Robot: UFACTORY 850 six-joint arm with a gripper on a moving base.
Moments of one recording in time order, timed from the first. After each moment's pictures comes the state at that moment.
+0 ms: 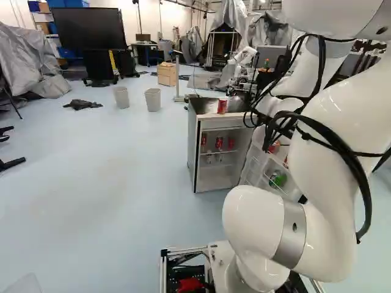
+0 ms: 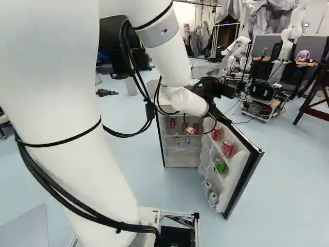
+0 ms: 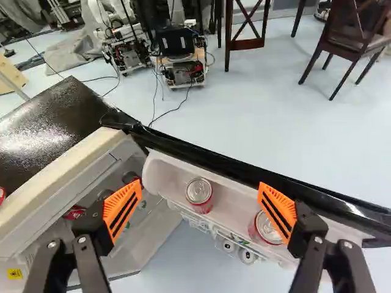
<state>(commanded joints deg) -34.3 -6.6 -37.9 17.6 24.7 -1.8</state>
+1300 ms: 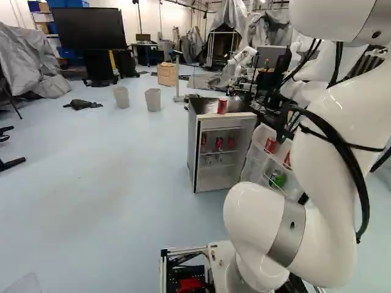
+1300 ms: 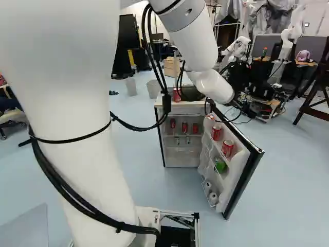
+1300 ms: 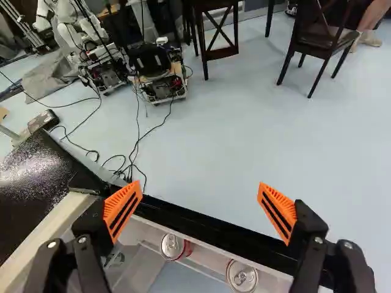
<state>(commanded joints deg) -42.4 -11.2 -52.3 17.7 14.6 -1.8</state>
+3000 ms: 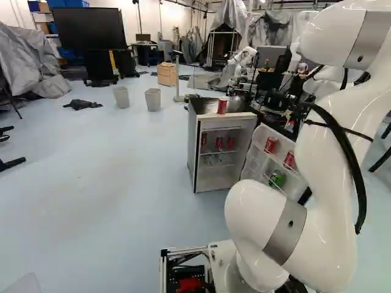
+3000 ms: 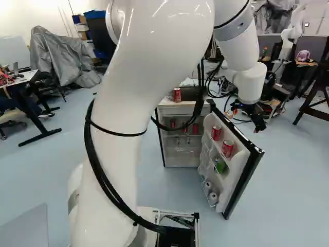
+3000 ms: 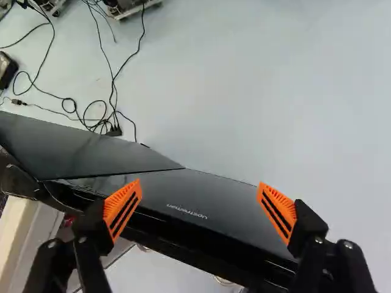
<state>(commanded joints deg) -49.7 -29.3 -76.0 17.7 -19.5 -1.8</state>
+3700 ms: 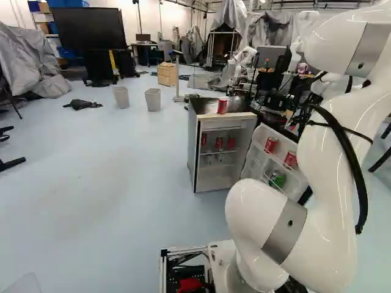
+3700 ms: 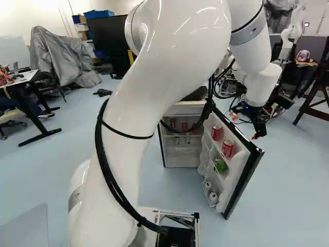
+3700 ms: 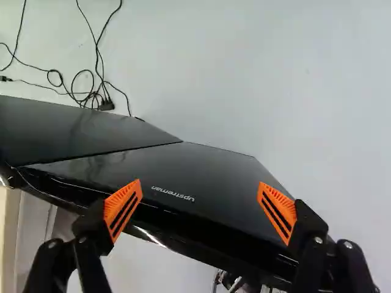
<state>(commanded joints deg) -51.9 -33.3 -81.1 17.7 -32.1 -1.8</state>
